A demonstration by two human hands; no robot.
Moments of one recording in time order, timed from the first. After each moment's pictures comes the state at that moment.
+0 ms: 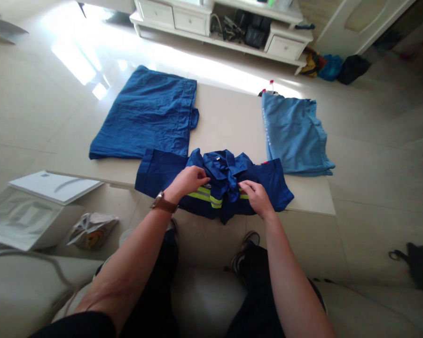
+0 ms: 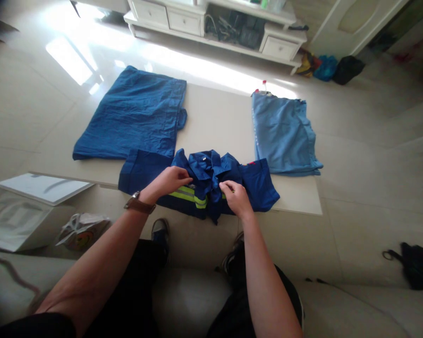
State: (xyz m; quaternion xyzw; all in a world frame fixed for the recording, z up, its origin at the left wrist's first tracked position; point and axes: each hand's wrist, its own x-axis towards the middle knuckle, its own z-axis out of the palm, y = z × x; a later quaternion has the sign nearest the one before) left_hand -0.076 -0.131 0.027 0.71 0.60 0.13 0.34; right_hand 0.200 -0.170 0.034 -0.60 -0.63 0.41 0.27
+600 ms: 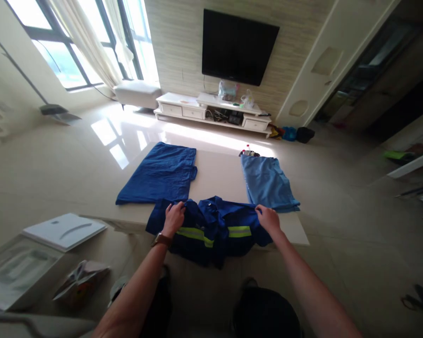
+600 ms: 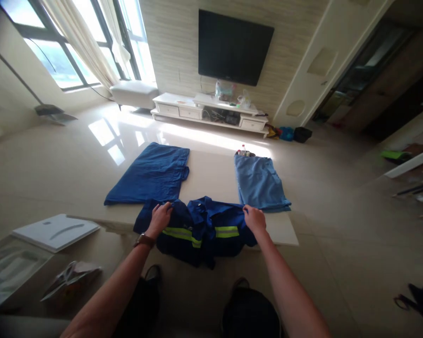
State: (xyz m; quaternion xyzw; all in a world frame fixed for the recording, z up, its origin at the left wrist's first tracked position) left_hand -0.109 -0.152 0.029 0.64 0.72 0.21 0.18; right_hand 0.301 -0.140 0.081 -0.66 -0.72 0.08 0.20
